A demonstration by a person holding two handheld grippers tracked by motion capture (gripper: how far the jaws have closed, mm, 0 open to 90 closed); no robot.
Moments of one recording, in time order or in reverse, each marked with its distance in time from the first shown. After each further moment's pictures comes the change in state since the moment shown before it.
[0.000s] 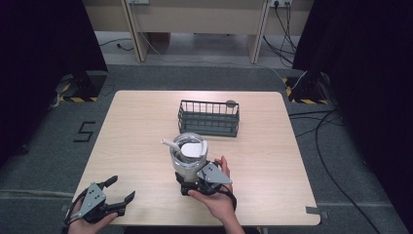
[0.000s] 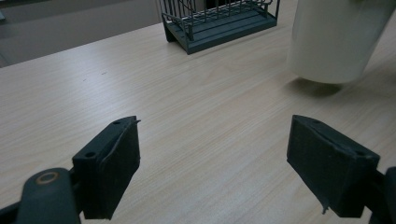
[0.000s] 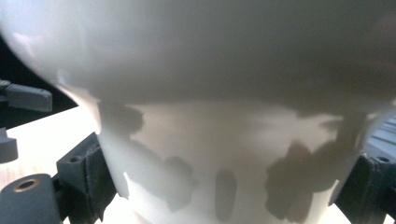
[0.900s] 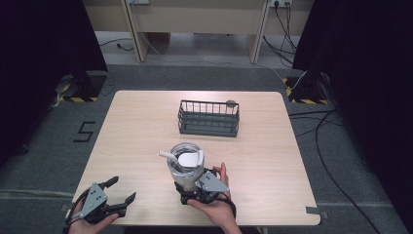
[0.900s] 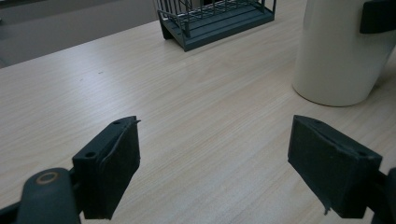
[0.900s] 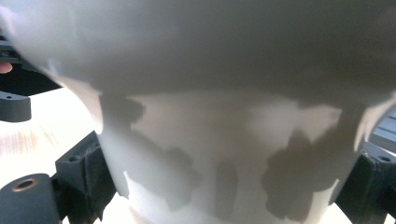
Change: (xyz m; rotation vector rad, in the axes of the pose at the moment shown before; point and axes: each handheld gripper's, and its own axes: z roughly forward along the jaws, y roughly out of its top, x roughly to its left) left arm -0.002 0.000 0.001 0.015 -0.007 0.021; right arm 0.010 -0.026 -0.004 0.036 0.034 -0.038
